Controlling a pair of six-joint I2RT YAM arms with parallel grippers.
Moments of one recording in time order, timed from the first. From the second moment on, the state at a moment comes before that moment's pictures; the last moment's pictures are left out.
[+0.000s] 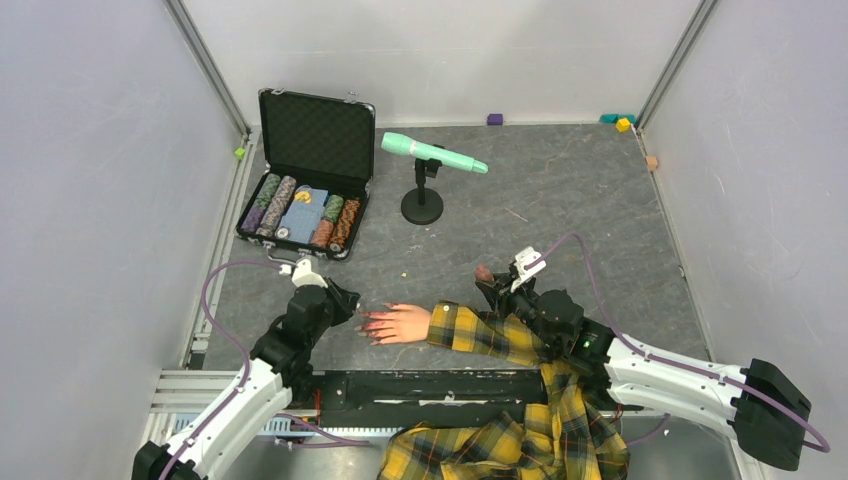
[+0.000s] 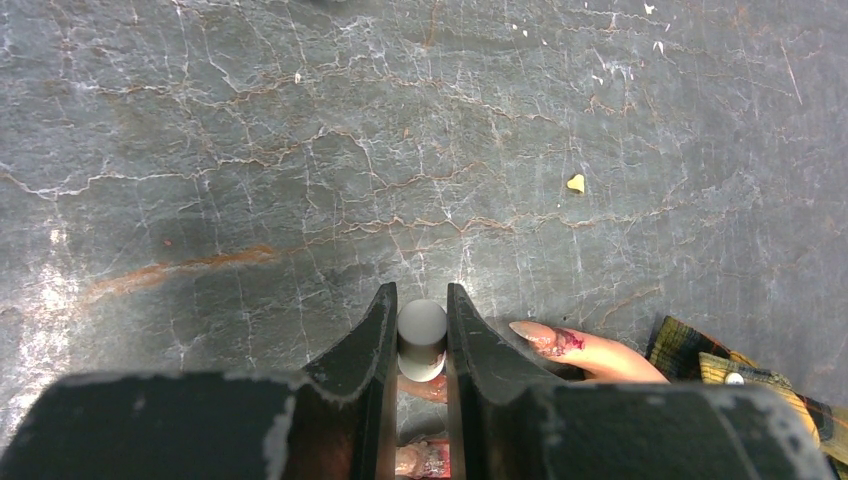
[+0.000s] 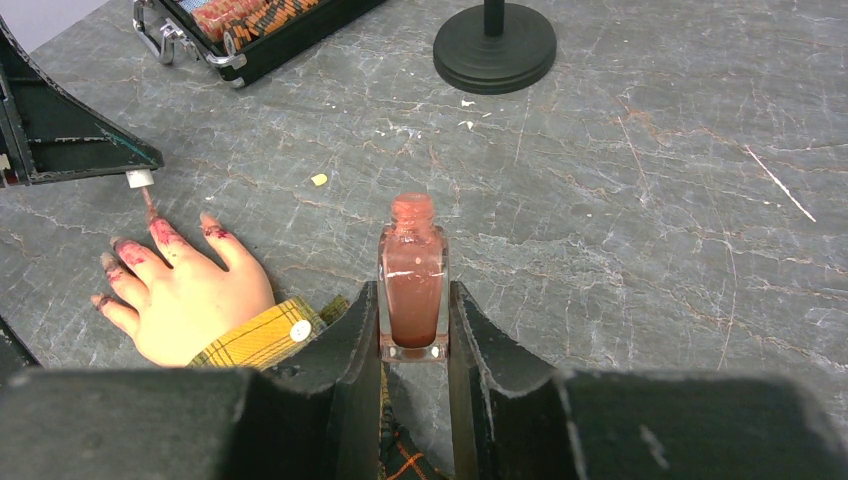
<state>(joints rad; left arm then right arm) -0.47 0.46 0.09 -0.19 -0.18 -0.79 1.00 0.75 0.20 0.40 0.34 0.18</state>
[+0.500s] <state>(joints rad) -0.47 0.46 0.09 -0.19 -0.19 -0.79 1.00 0.75 0.20 0.40 0.35 0.18</state>
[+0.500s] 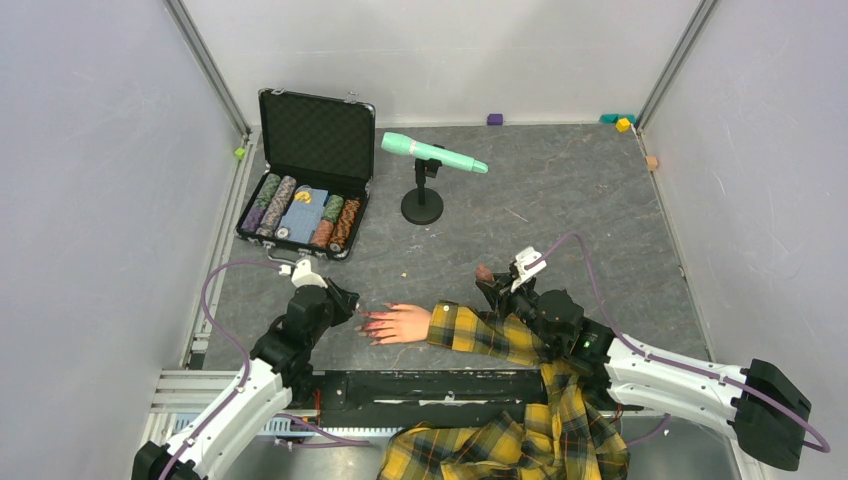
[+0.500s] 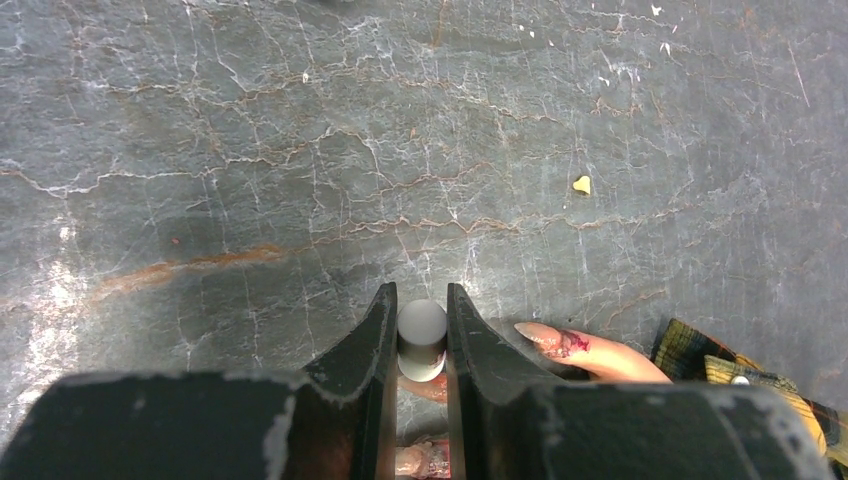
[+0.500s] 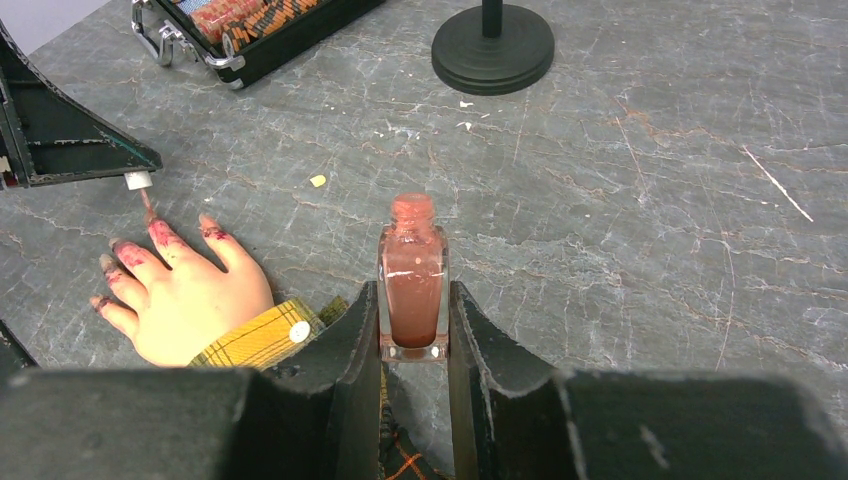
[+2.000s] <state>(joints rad) -0.47 0.41 0.09 -0.26 -0.23 -0.80 1.00 0.74 0.19 0.40 0.36 0.18</state>
